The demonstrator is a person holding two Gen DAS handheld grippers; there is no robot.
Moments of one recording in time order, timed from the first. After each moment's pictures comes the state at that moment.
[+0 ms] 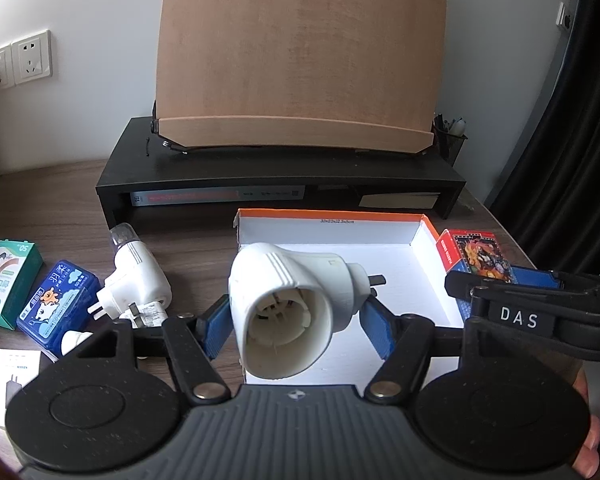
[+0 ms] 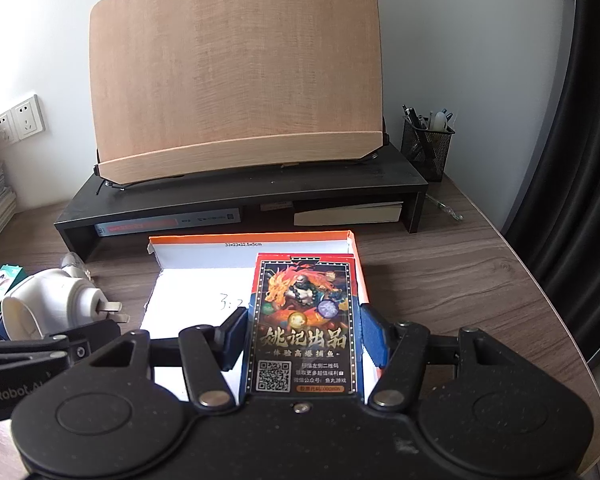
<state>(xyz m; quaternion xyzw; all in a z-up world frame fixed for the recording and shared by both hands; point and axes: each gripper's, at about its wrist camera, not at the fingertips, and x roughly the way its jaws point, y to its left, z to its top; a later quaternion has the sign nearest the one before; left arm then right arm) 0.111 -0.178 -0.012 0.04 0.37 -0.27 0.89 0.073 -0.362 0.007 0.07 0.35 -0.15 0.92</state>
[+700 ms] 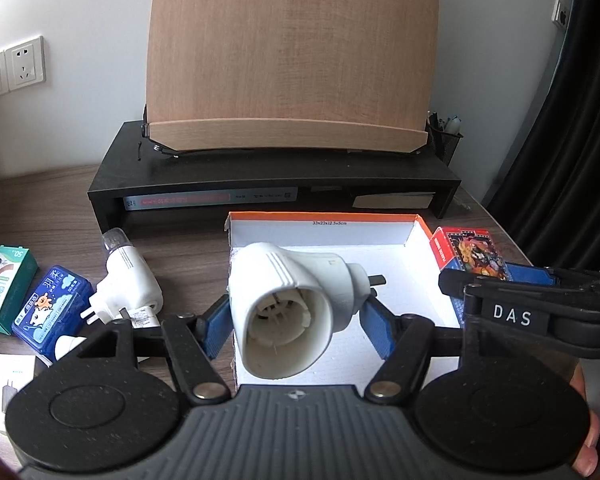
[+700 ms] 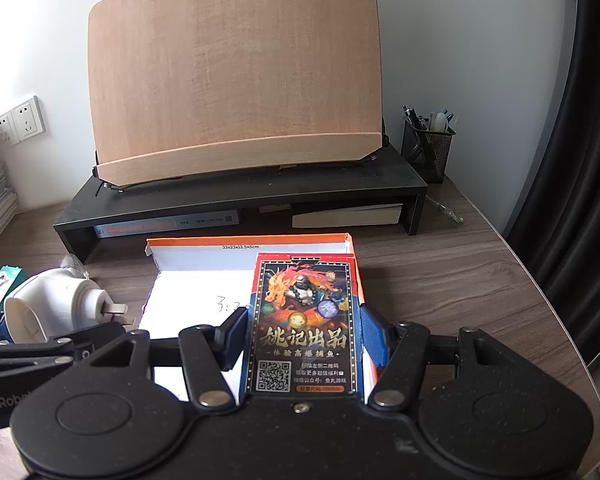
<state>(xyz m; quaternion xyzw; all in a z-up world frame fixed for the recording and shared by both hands) 0.108 -0.186 -0.011 0.04 0.37 -0.27 0.89 0.075 -0.366 0.008 0.07 0.35 -0.15 0.92</state>
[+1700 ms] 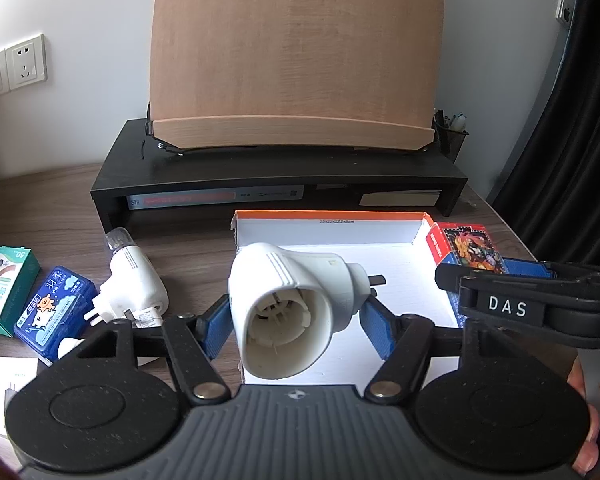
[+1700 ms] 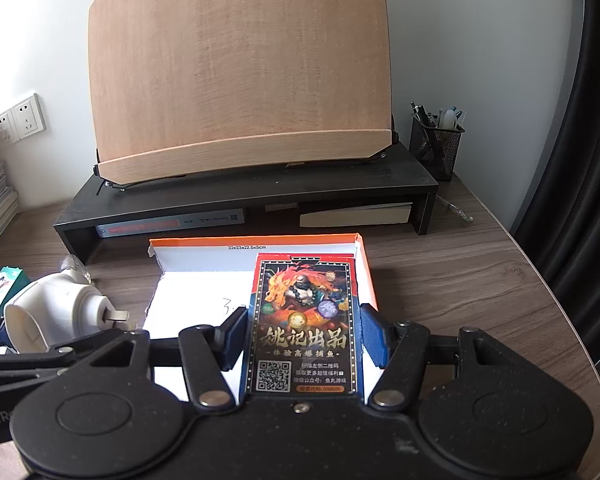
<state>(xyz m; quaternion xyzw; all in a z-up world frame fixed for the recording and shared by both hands) 0.112 -0.186 -0.016 0.05 0.37 -0.27 0.89 0.085 -0.366 0.004 0.07 0.35 -0.14 0.92</state>
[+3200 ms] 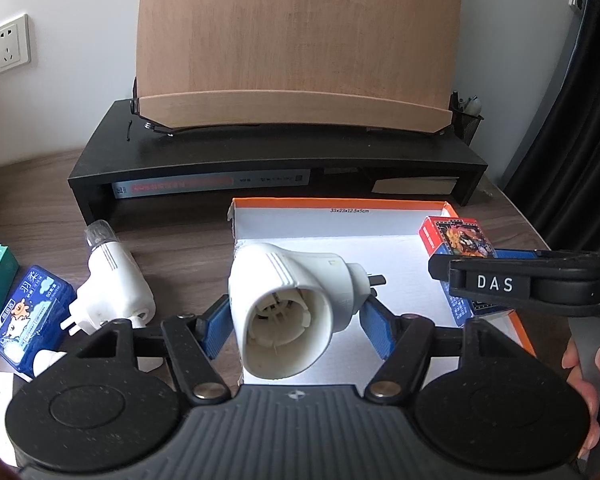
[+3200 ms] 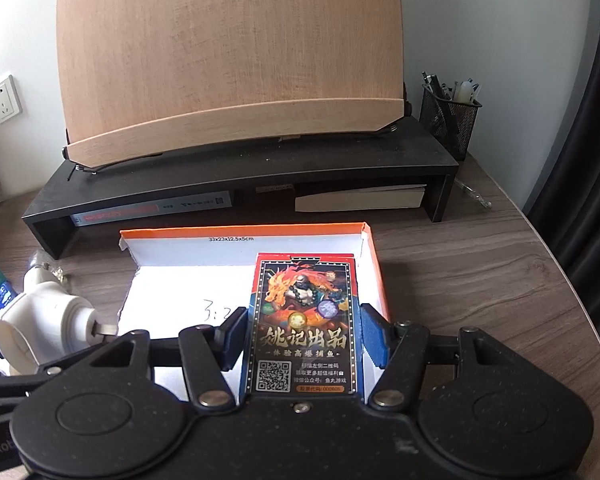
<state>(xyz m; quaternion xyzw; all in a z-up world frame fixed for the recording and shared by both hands) 0.145 -0.198 -0.042 0.05 0.39 -0.27 0.88 0.132 -0.387 -0.026 0.08 0.39 -0.14 0.91</state>
